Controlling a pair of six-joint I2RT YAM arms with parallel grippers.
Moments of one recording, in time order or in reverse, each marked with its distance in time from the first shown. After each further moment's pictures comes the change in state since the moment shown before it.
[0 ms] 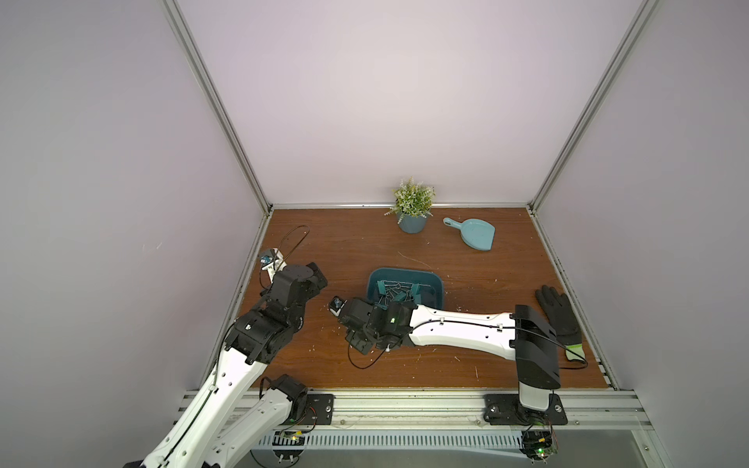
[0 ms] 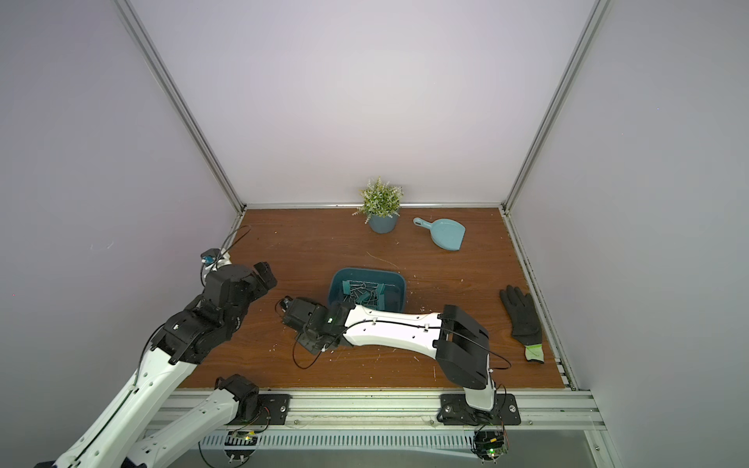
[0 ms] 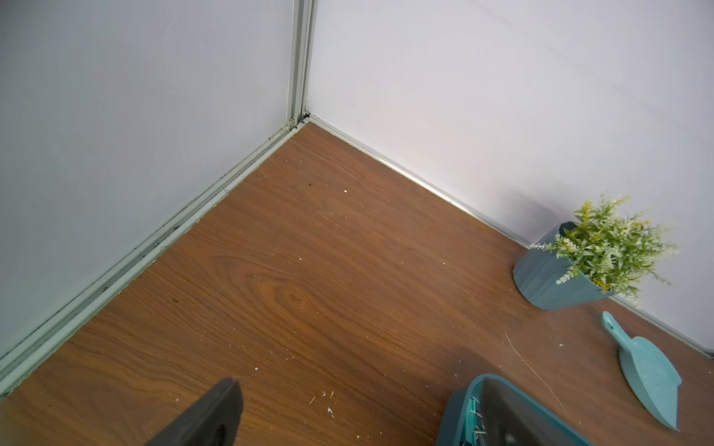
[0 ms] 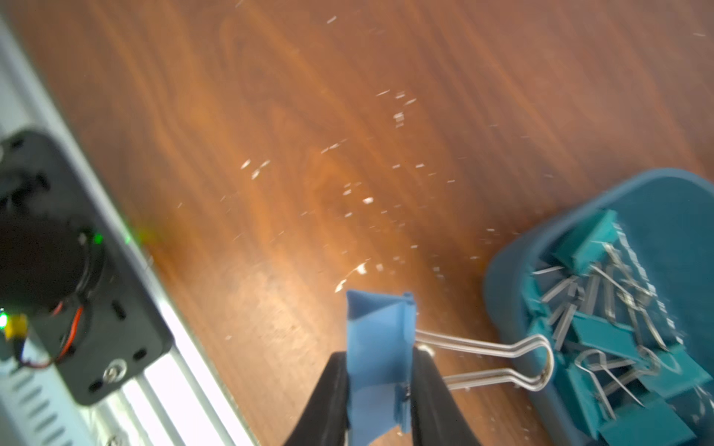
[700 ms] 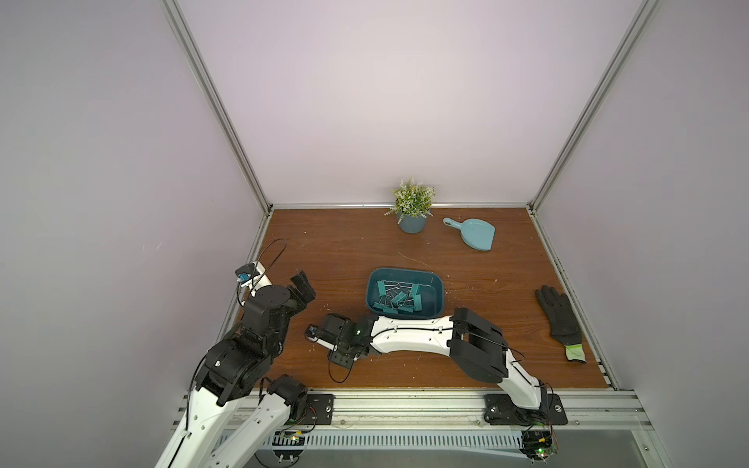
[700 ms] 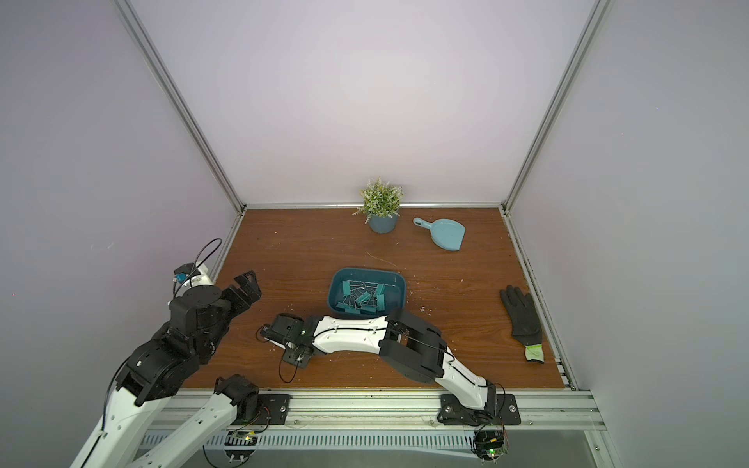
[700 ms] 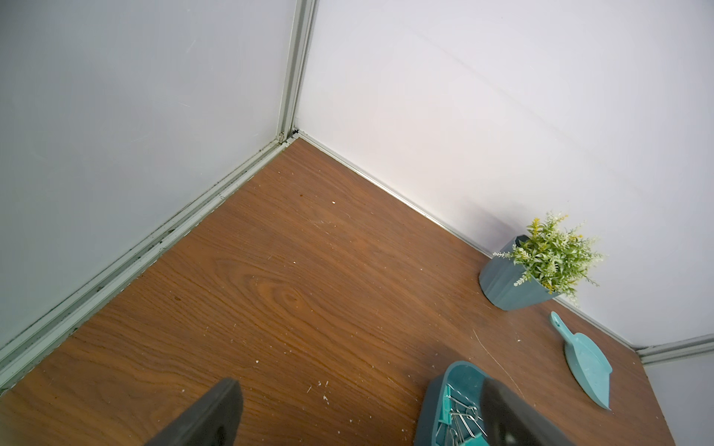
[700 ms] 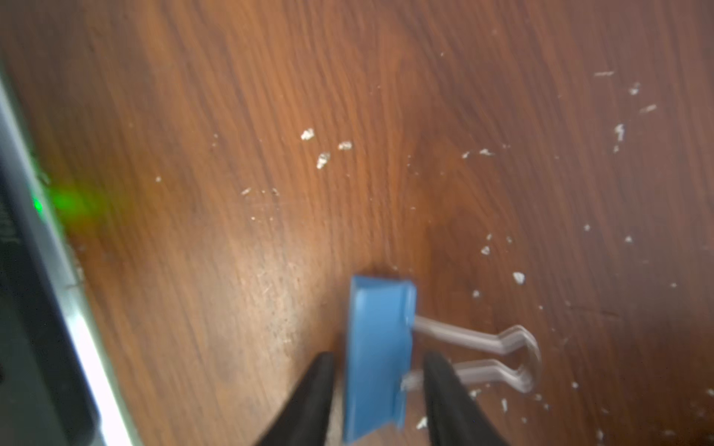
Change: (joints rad) left arm 0.000 -0.164 0.000 -0.073 0.046 0.018; right arm 0.006 0.315 0.163 0.076 -0.123 -0.193
